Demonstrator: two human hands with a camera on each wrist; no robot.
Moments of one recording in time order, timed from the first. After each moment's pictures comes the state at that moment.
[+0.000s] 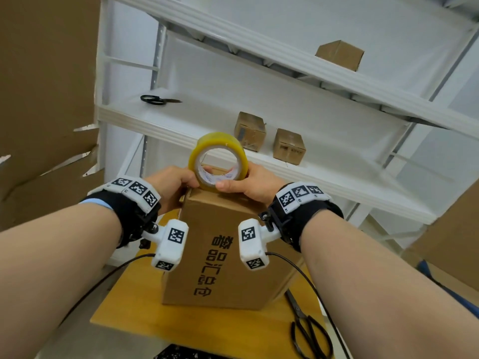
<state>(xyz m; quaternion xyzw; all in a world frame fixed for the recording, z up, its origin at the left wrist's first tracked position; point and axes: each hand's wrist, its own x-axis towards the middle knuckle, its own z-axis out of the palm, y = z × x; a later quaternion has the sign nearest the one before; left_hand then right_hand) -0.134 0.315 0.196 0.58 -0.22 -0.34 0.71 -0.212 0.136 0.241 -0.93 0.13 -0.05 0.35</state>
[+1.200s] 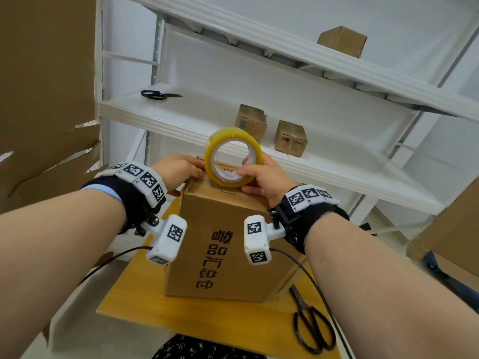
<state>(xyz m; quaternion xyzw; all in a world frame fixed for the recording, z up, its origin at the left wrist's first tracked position) -0.135 0.310 0.212 0.79 -0.26 -0.17 0.53 -0.228 0.123 0.228 -0.76 0.16 -0.16 0.61</state>
